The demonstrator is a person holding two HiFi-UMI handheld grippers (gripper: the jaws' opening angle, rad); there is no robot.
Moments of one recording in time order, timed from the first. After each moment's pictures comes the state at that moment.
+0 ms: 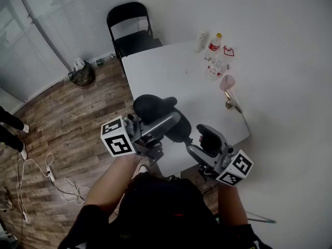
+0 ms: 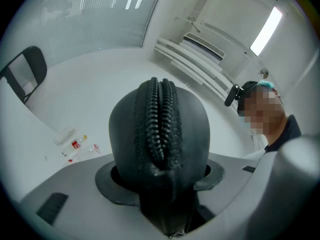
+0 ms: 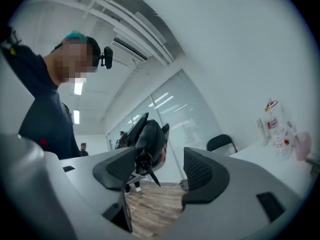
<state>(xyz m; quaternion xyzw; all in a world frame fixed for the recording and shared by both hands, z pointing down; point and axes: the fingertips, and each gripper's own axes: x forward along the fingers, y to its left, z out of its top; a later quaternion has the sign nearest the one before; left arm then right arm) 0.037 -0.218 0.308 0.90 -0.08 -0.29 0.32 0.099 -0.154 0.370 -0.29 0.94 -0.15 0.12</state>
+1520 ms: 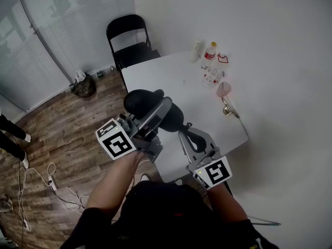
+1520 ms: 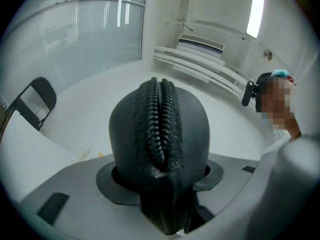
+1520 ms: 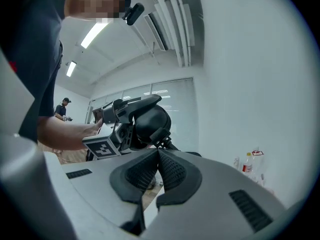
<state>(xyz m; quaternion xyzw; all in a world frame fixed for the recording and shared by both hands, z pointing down) 0.015 -0.254 0.280 0.89 -0.20 -0.29 0.29 0.066 -0.185 0.366 -0.41 0.91 0.05 -0.01</state>
